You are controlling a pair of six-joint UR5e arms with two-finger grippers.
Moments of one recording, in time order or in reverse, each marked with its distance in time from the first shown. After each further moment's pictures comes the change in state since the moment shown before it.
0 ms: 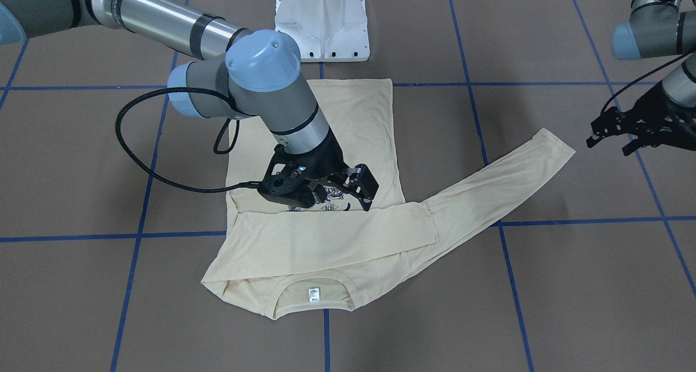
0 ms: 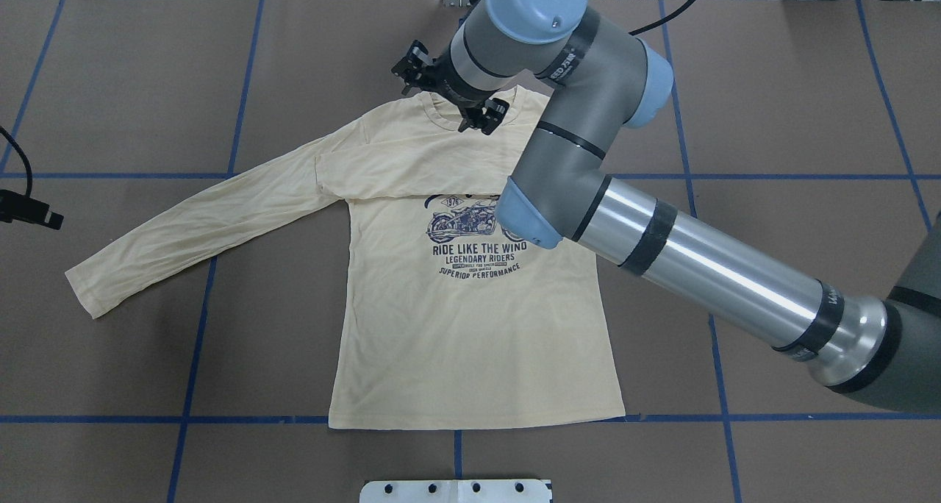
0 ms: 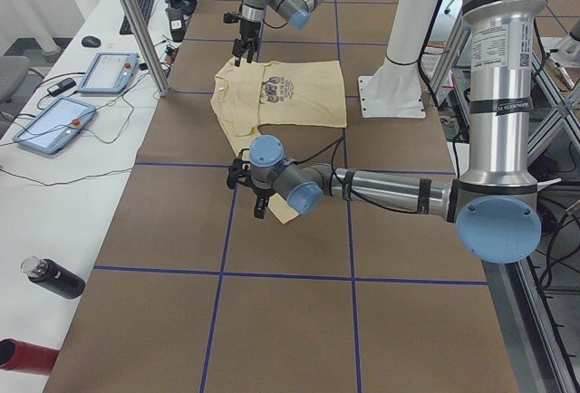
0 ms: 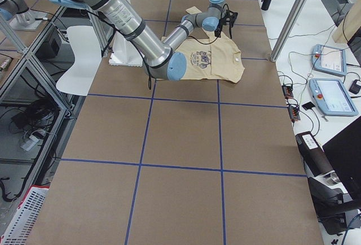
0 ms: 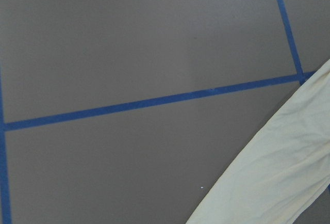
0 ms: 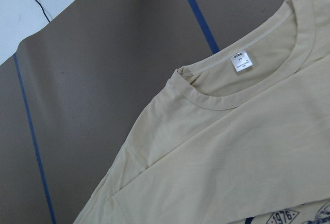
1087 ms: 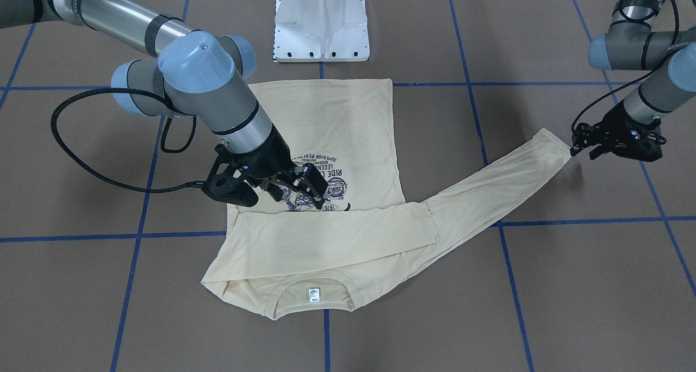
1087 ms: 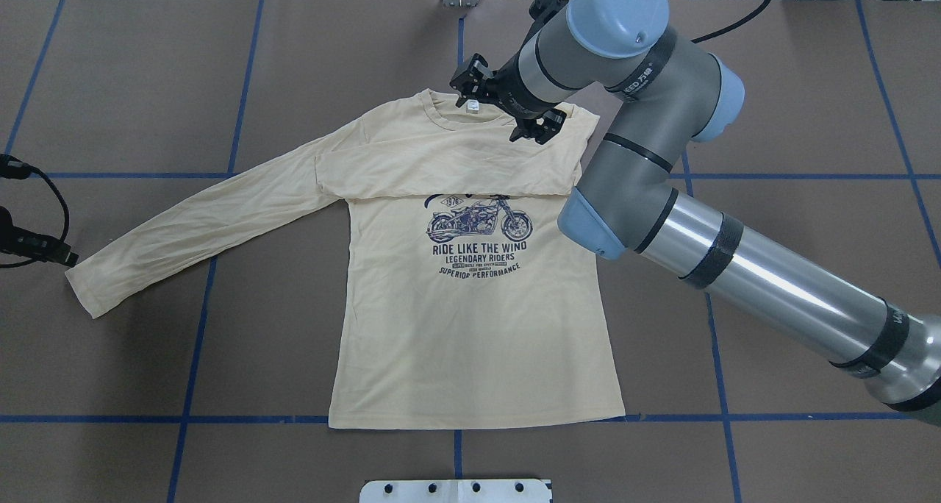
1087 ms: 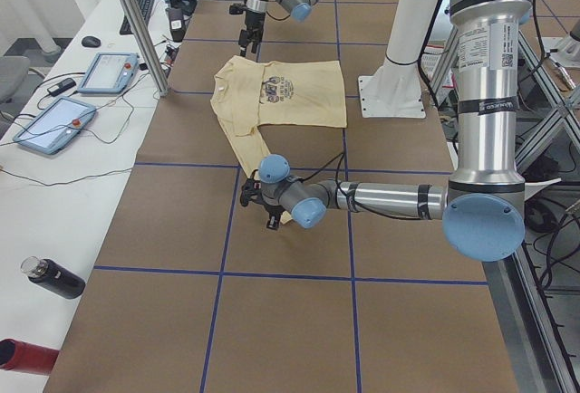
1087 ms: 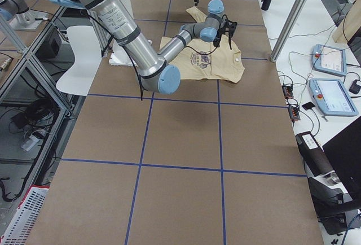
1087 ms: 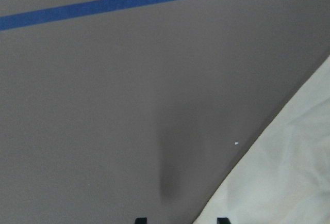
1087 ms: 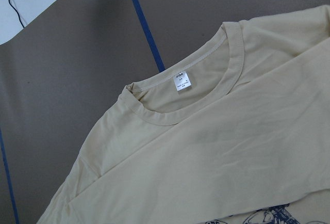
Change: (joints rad) left arm 0.104 0.004 0.103 -0.061 0.071 -0.014; right arm 0.024 -0.125 0.110 0.001 0.022 -0.037
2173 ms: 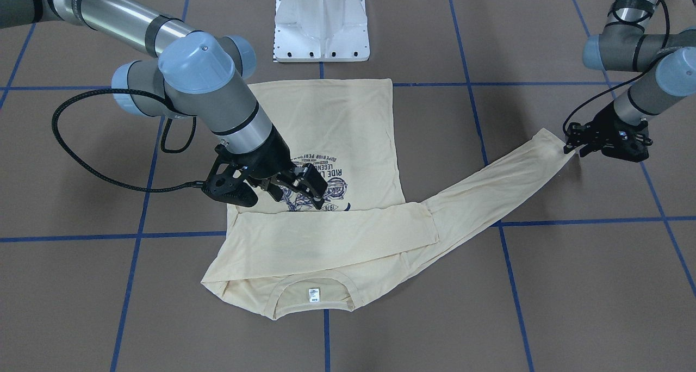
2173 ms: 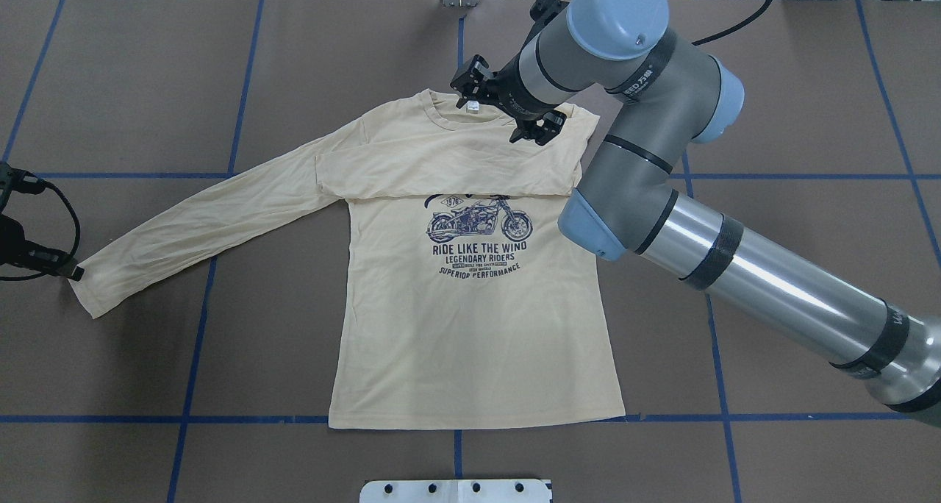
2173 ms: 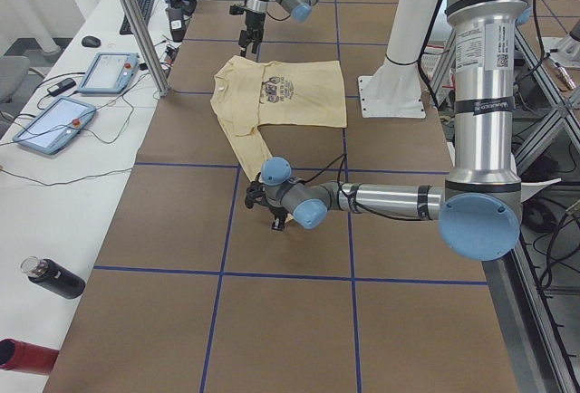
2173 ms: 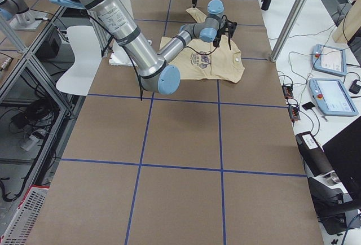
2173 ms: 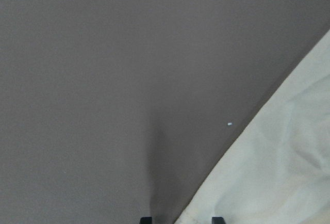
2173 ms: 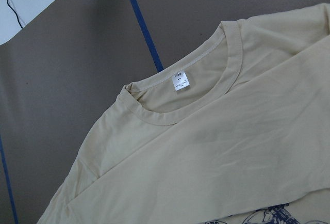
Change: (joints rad) left arm 0.035 0.001 0.017 0.001 -0.004 0.001; right arm -0.002 -0.002 -0.002 0.002 -0.002 0.007
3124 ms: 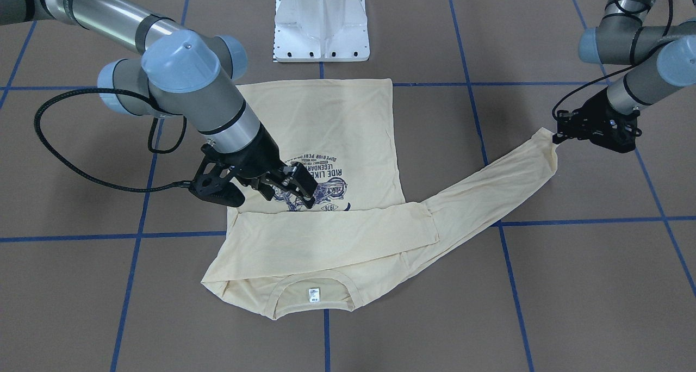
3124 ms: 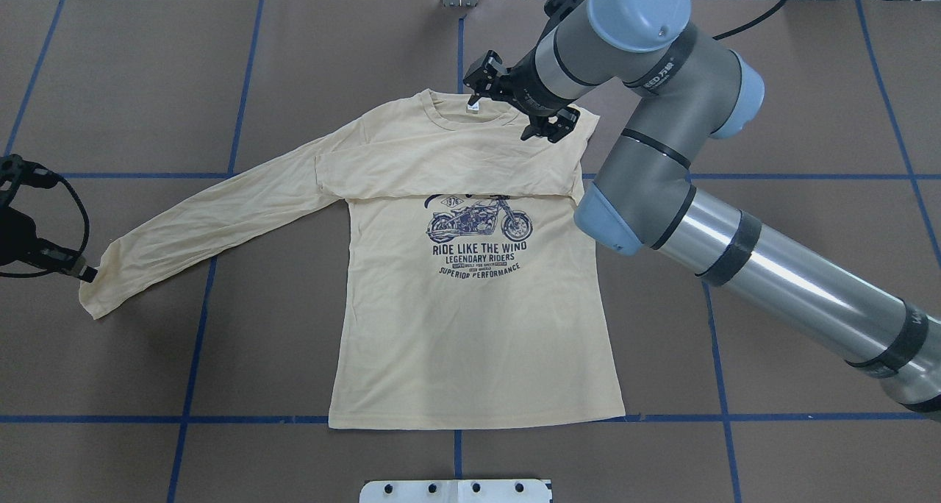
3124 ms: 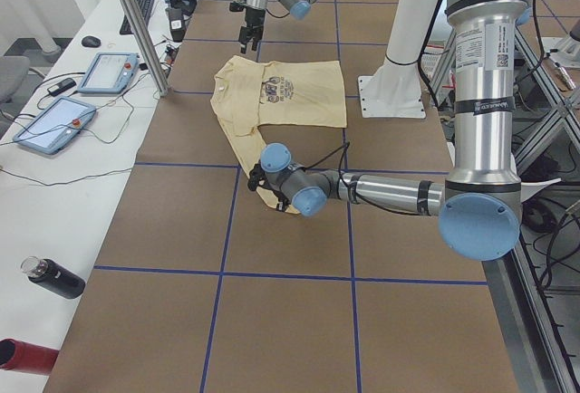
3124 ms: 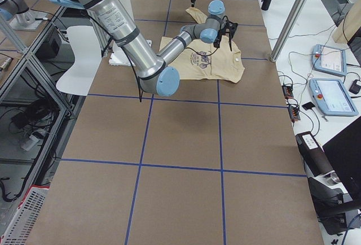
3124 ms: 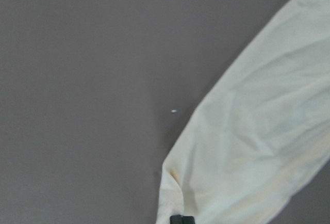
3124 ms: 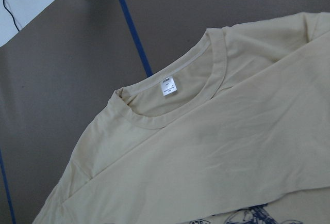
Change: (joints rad) left arm -0.005 -0.020 -0.141 0.047 -0.148 -0.036; right arm 0.039 -0.064 0.055 0.000 0.056 -0.013
